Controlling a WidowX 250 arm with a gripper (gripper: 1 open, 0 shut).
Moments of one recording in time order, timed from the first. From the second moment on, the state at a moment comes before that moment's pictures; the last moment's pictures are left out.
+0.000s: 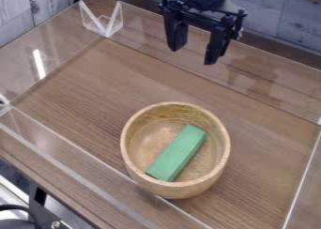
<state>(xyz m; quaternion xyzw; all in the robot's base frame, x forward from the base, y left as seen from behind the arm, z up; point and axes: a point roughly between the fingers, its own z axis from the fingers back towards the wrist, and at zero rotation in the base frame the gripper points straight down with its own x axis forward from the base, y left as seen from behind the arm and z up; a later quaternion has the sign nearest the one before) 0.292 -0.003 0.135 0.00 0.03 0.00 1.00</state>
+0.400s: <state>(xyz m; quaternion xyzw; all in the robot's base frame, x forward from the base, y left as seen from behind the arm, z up) 0.255 -0.003 0.100 0.00 0.07 -0.01 1.00</state>
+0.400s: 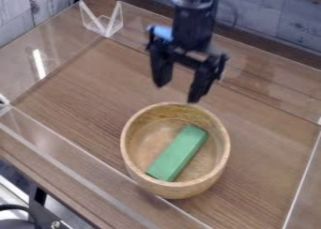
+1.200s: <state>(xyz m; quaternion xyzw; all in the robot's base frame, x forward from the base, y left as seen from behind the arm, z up) 0.208 -0.014 0.063 0.01 0.05 0.00 1.00</state>
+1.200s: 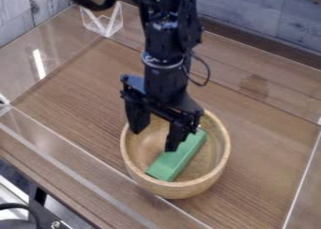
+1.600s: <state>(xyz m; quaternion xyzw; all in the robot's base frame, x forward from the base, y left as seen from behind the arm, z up) 0.209 -0.029 0.059 0.00 0.03 0.01 1.00</state>
